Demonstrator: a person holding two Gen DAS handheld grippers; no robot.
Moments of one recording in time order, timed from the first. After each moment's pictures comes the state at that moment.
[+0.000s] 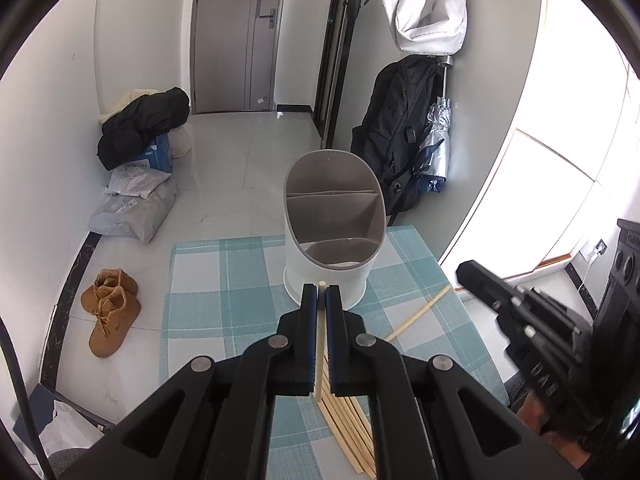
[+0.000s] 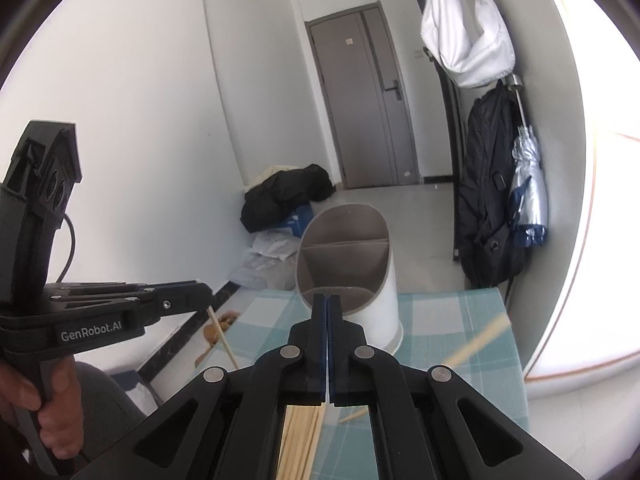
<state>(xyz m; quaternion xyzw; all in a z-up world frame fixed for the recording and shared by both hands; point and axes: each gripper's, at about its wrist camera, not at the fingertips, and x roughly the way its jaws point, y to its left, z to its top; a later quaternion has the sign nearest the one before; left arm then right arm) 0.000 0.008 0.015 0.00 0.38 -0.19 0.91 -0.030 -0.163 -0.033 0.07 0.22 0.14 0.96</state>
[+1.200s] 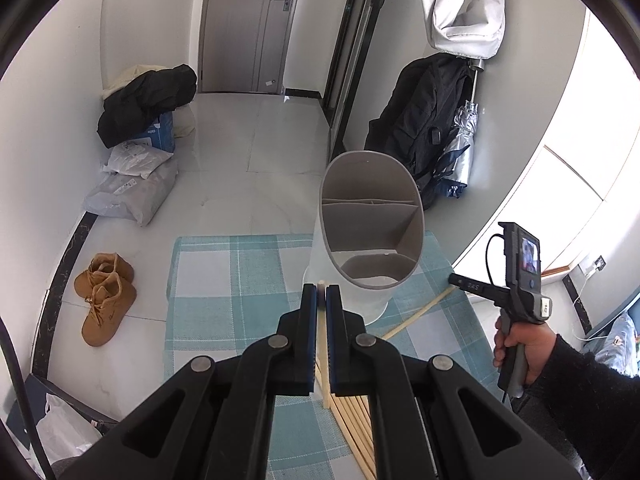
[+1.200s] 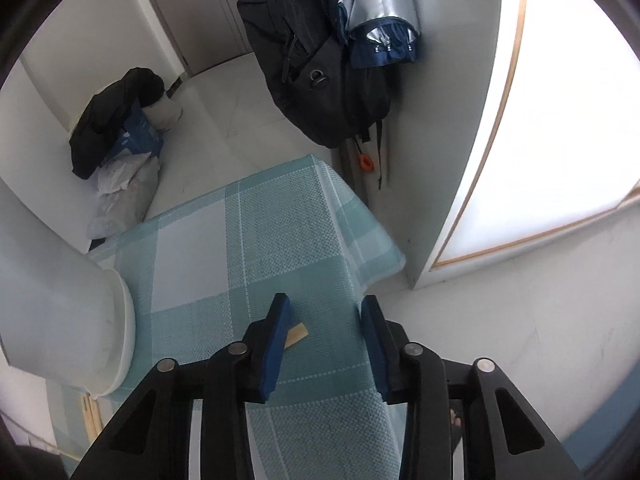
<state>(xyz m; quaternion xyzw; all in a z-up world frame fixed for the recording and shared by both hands) 0.043 0.024 0.007 -0.04 0.41 -0.18 0.89 0.132 -0.308 -0.168 0.14 0.48 -0.08 0.86</state>
